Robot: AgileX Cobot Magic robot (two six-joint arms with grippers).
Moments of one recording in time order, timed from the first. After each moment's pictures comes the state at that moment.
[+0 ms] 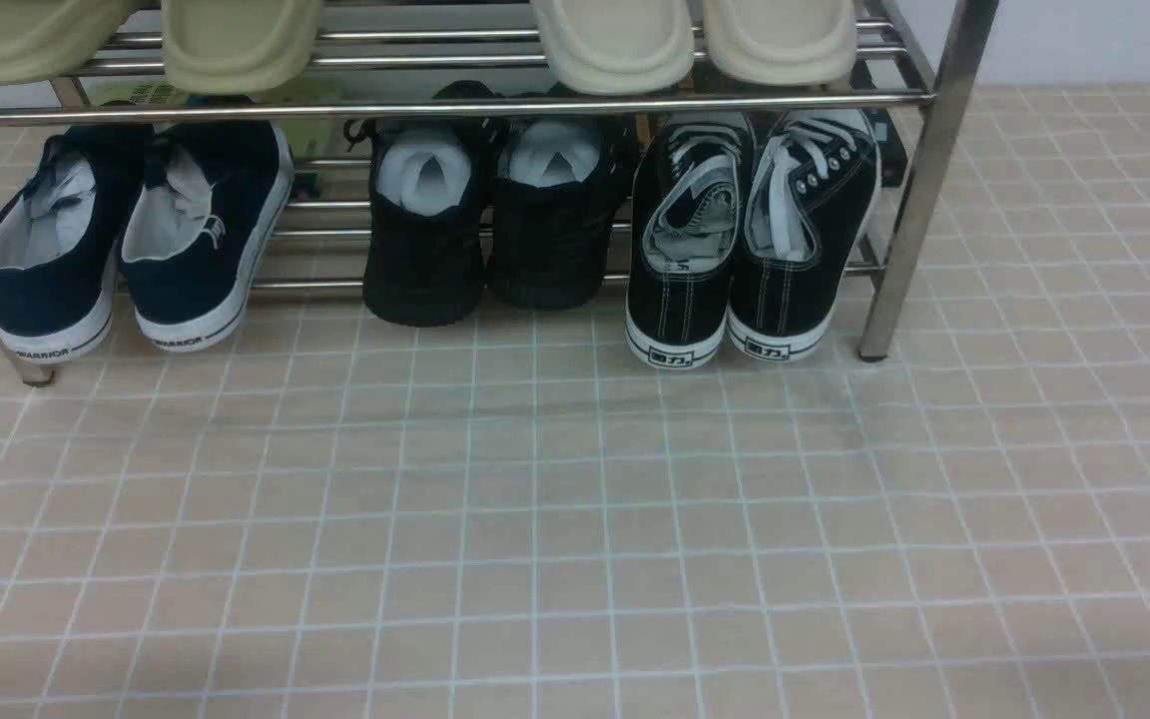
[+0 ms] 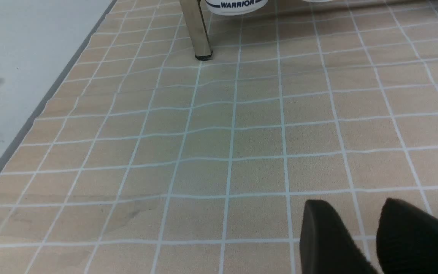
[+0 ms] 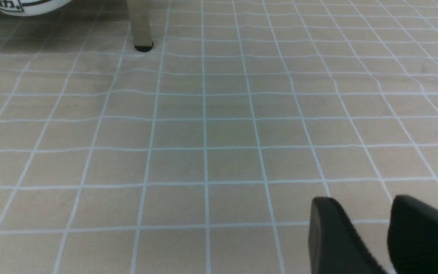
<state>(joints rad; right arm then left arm) -0.07 -0.01 0.01 0.05 0.39 -0.04 -0.01 -0.01 0.03 0.35 0.39 -0.17</state>
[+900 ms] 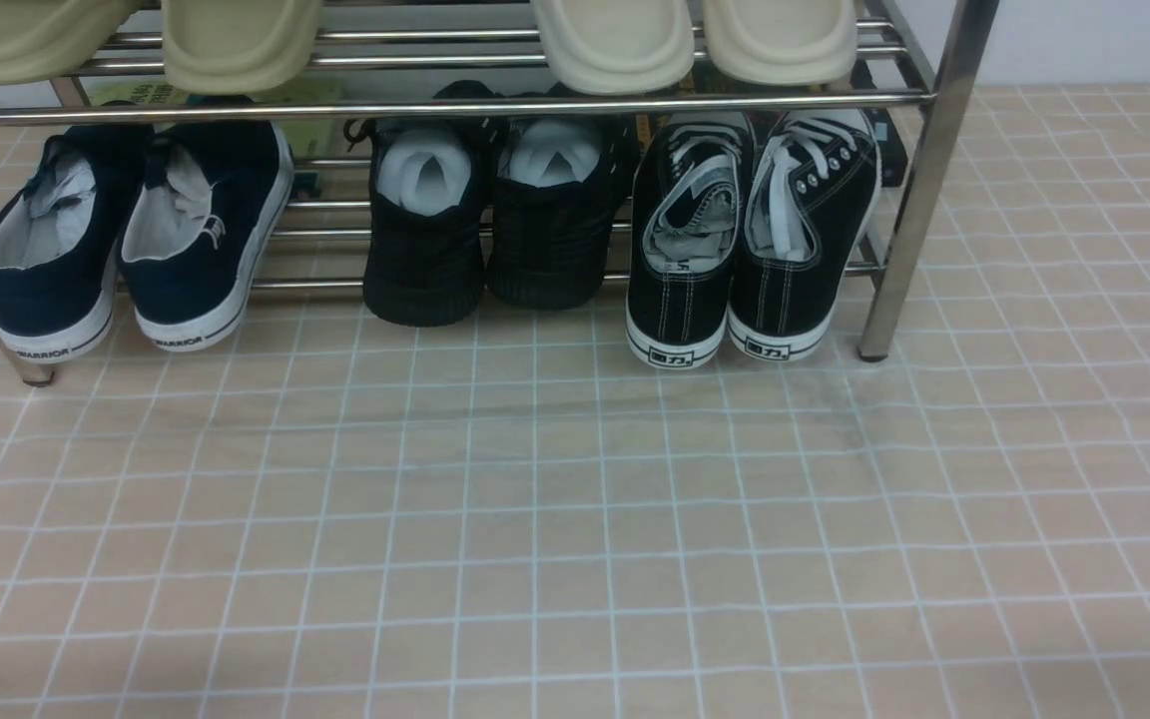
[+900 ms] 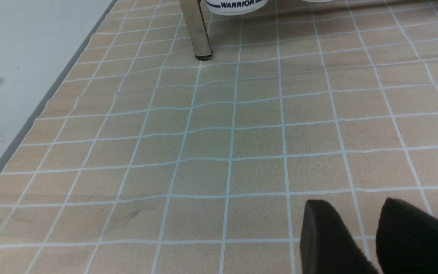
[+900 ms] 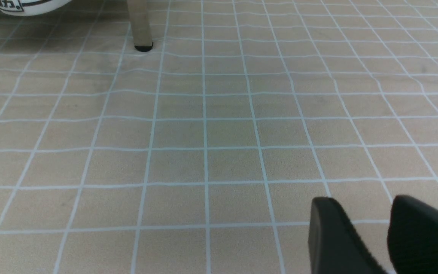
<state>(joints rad) -0.07 -0.01 0.01 0.05 0.39 -0.04 -0.01 -0.01 0.03 0.35 0.39 -0.17</state>
